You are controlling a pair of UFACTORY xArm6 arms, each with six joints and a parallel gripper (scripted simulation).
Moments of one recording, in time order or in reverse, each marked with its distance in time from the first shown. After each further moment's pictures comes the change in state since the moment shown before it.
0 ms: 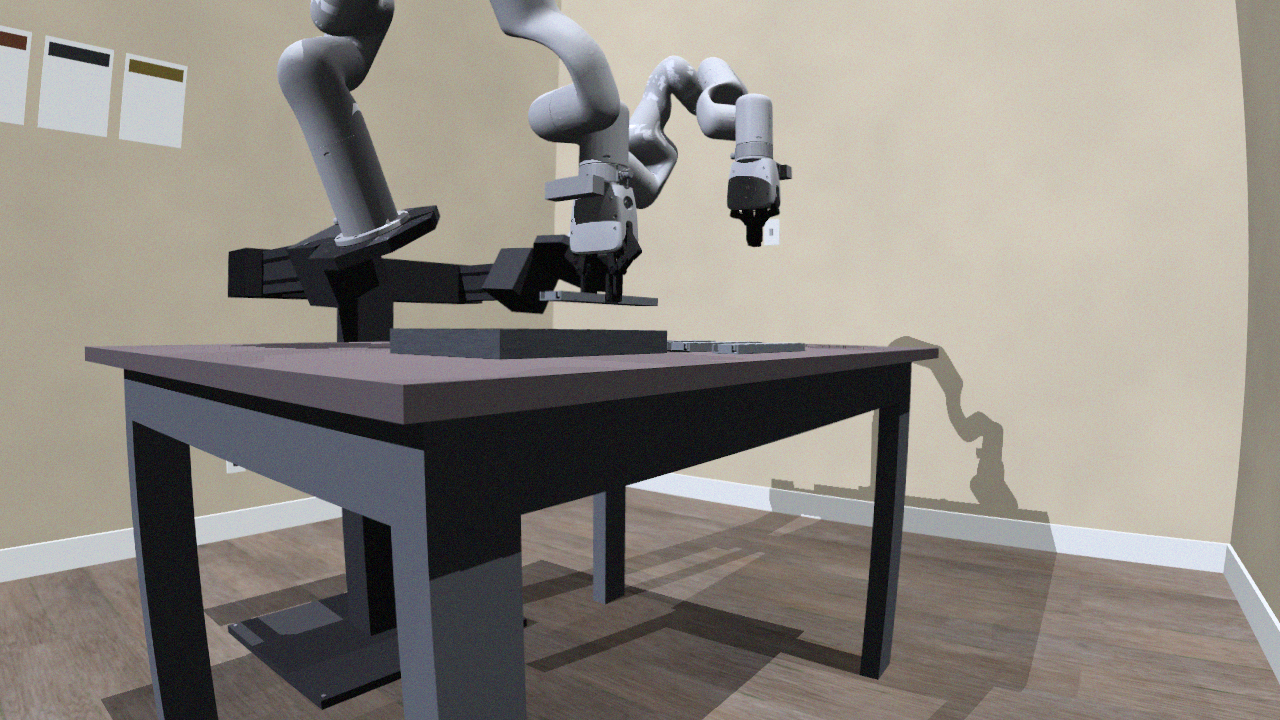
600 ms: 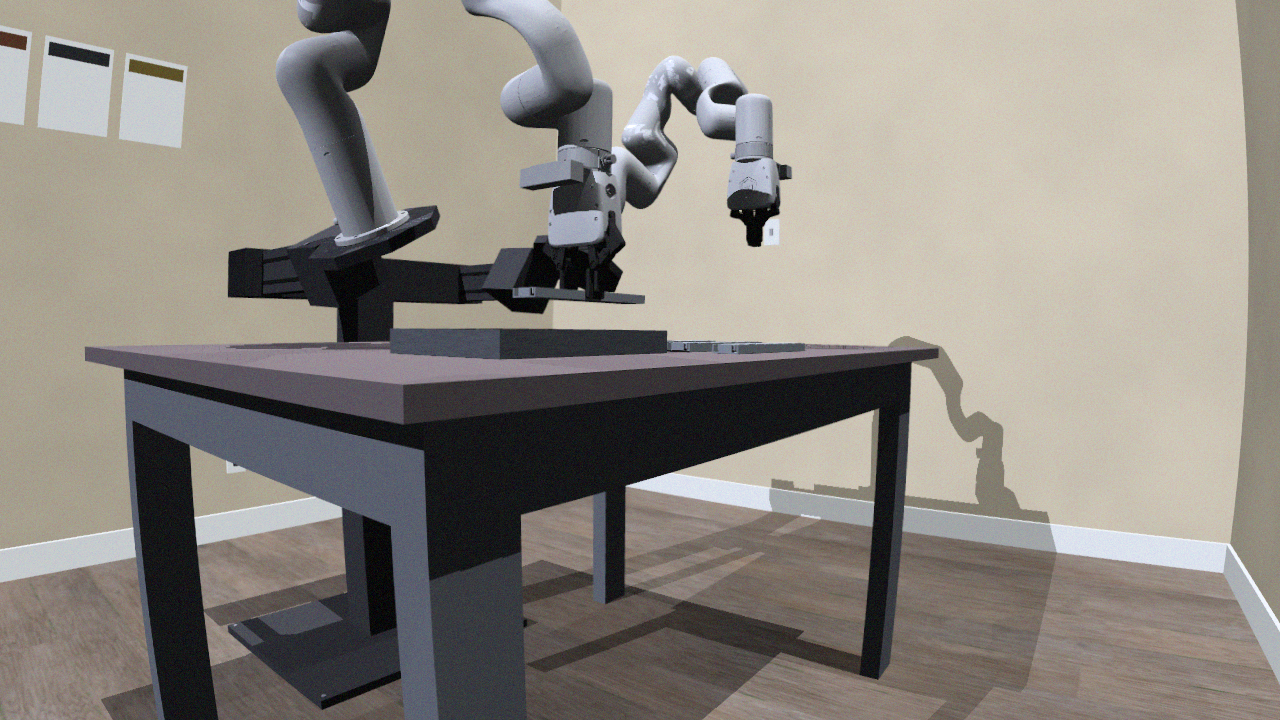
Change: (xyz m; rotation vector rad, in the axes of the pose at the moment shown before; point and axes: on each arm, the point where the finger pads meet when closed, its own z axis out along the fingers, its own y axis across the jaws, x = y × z) left arm 0.000 0.000 0.000 0.000 0.000 0.000; right arm 0.082 -0.033 0.000 0.002 0.000 0.001
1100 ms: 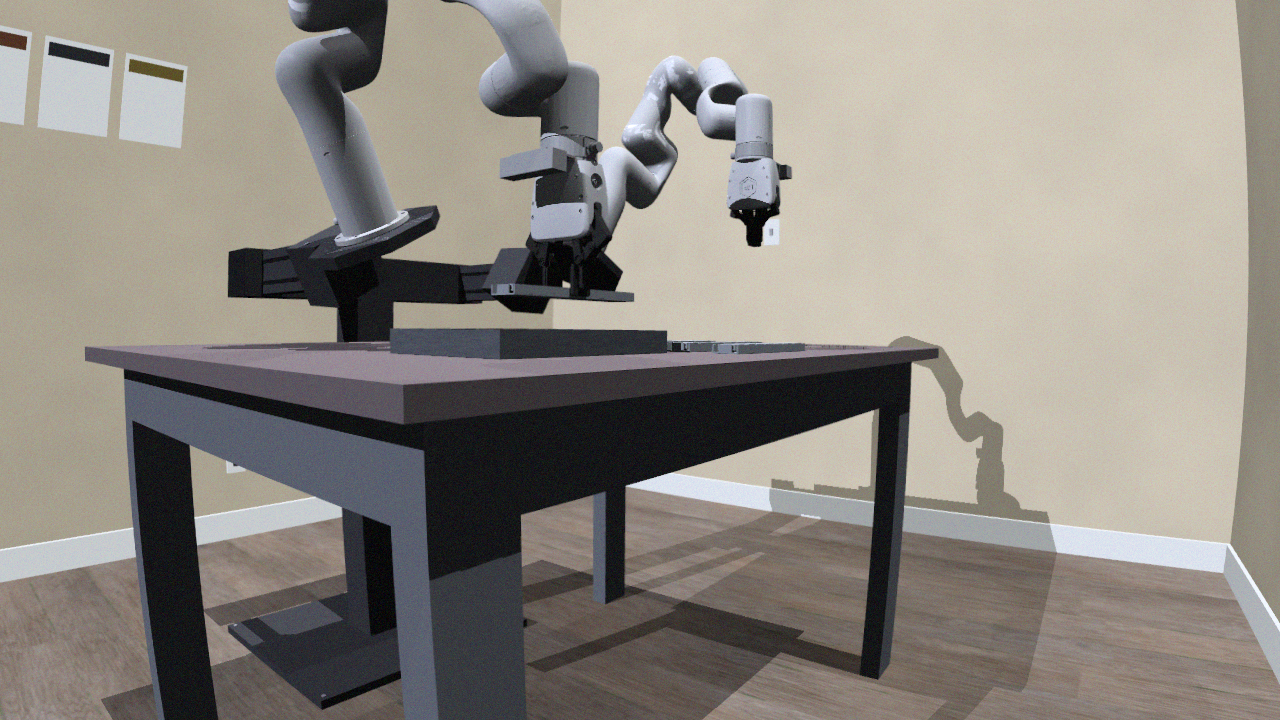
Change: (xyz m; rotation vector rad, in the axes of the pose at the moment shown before) left arm 0.000 0.000 0.000 0.000 0.000 0.000; right arm 0.057 -0.023 0.000 0.001 -0.001 -0.001
